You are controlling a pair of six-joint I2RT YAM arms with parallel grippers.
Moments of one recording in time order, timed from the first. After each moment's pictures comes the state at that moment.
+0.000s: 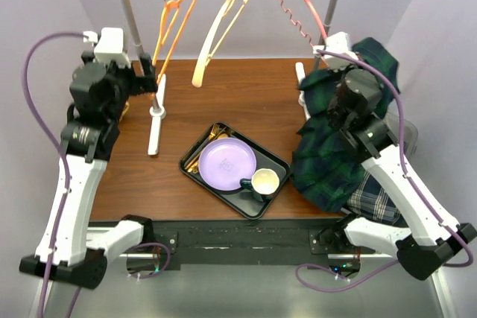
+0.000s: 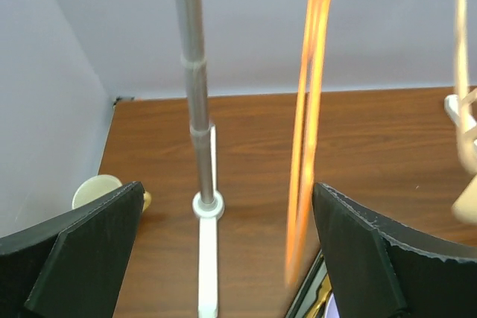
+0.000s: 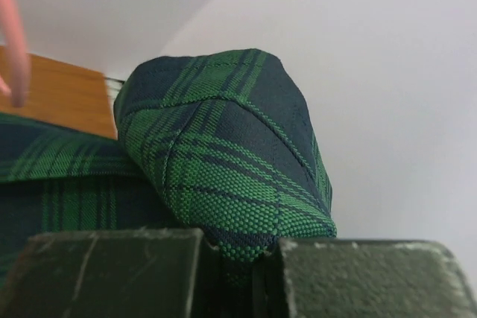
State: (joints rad) left arm -0.18 1.04 1.43 -0.48 -0.16 -0.01; right arm 0.53 1.11 1.33 -0.13 1.01 -0.88
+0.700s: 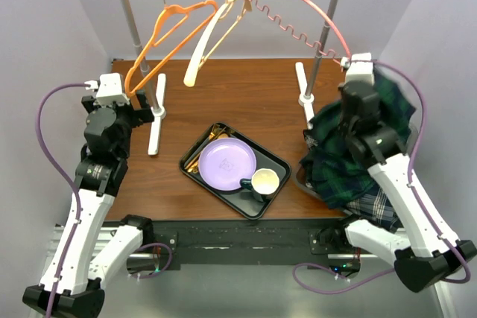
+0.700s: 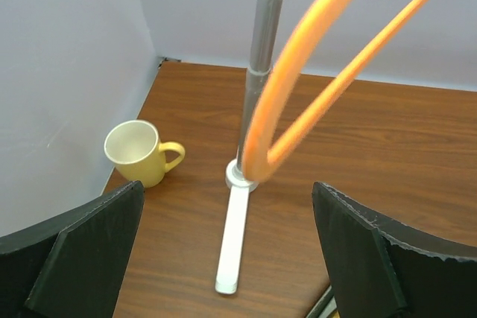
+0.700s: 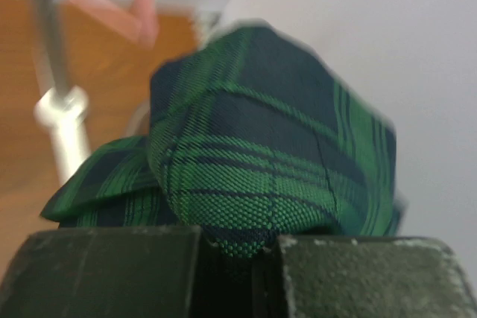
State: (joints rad) left arm -0.18 0.77 0.97 -0.30 -0.35 -0.05; right arm 0.39 1.04 1.27 -0.48 0.85 -0.27
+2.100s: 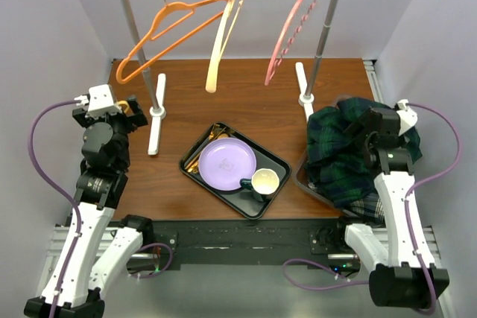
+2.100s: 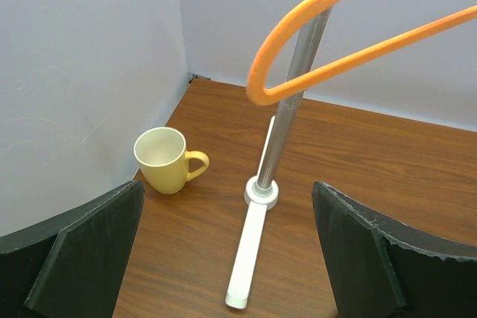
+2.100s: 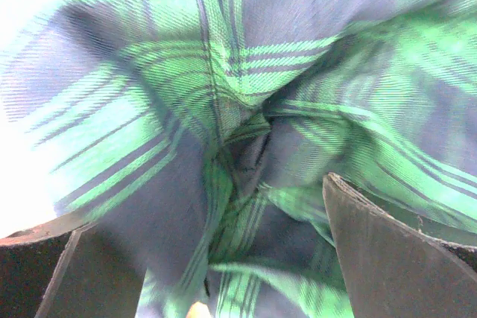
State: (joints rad) left arm -0.19 0.66 0.86 -0.19 -0.49 -0.05; right arm -0.06 0.89 0.92 -0.72 0.39 0.61
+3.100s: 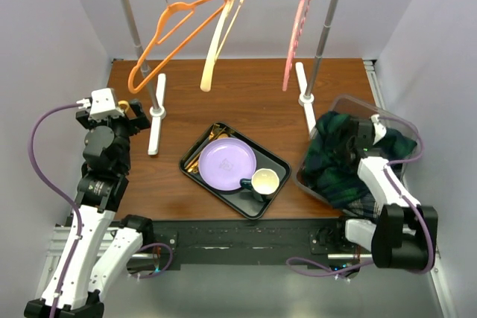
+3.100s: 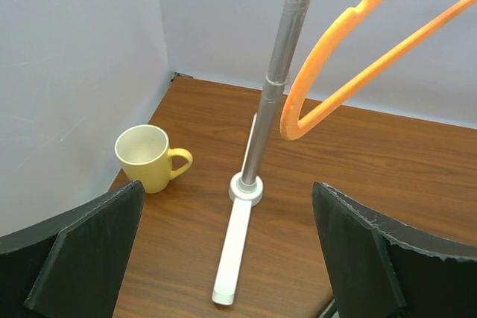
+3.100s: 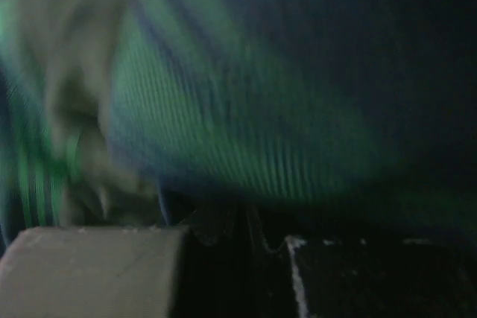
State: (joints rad) left arm -0.20 0.63 0.82 -0.19 -0.45 -0.07; right arm -0.07 1.17 0.62 -0.32 0.24 0.68
